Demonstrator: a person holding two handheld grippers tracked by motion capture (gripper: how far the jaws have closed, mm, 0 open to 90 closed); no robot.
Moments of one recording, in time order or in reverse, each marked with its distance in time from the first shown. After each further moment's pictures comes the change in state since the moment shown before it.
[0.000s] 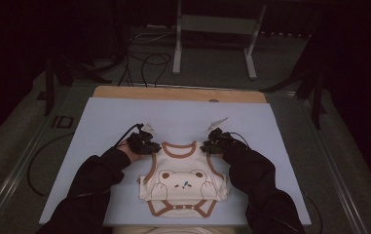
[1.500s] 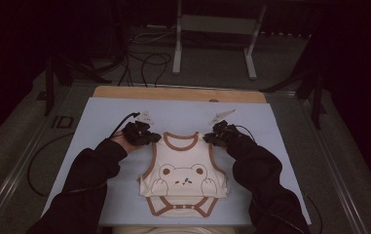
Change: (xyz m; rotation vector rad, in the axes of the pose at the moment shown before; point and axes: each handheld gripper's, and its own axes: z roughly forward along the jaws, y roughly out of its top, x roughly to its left) left arm -0.004 0.029 -0.050 -0.102 0.000 0.052; right arm 0.002 0.021 -0.044 -0.087 -0.036 -0.034
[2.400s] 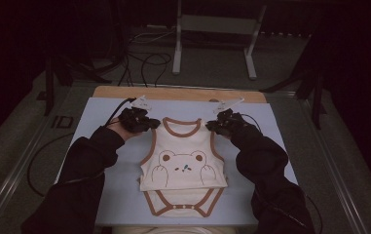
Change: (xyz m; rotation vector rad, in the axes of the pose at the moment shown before) left arm 0.008 0.035 -0.035 -0.070 0.048 0.034; right arm -0.009 0.030 -0.035 -0.070 -0.052 -0.034
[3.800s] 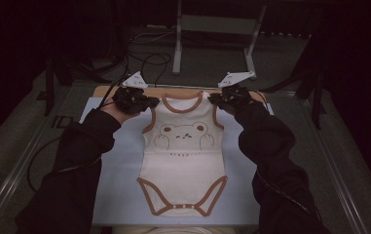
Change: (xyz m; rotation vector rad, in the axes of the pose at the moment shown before) left arm 0.004 0.050 -0.048 -0.108 0.081 0.040; right arm -0.019 0.062 -0.047 -0.129 -0.118 -0.062
